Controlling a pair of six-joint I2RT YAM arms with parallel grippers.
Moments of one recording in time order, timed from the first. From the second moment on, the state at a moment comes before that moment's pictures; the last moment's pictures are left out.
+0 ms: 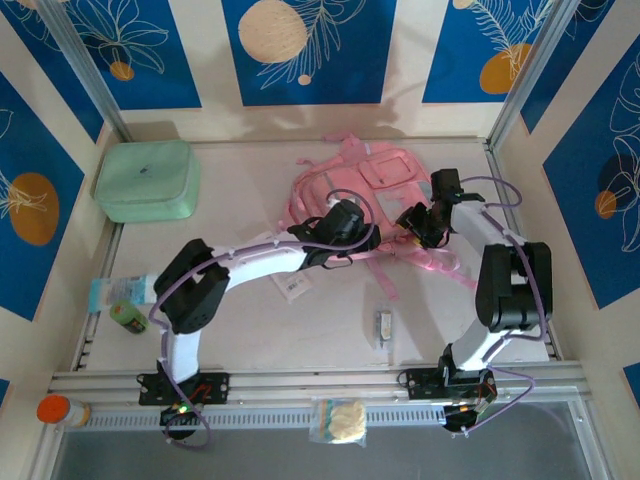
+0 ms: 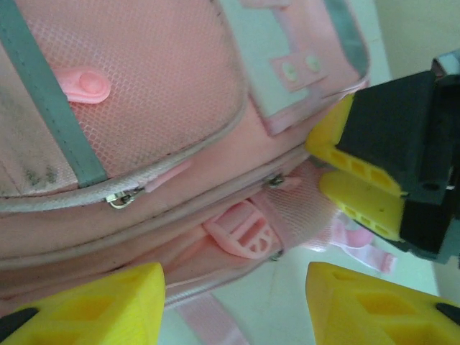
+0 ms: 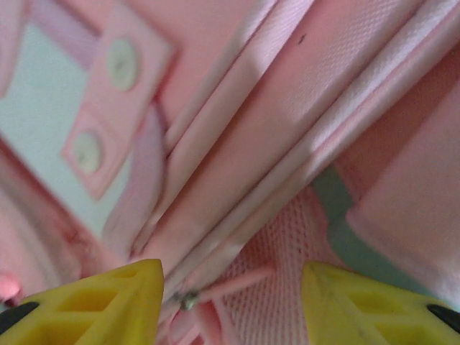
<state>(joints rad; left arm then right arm) -0.92 1.94 1.40 -0.16 -0.07 -0.90 0.03 1.67 1.12 -0.66 -0.29 0.77</state>
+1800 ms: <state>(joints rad) -1.05 1.94 1.63 -0.44 -0.07 -0.65 0.01 1.30 0.82 -0.32 -0.55 1.10</state>
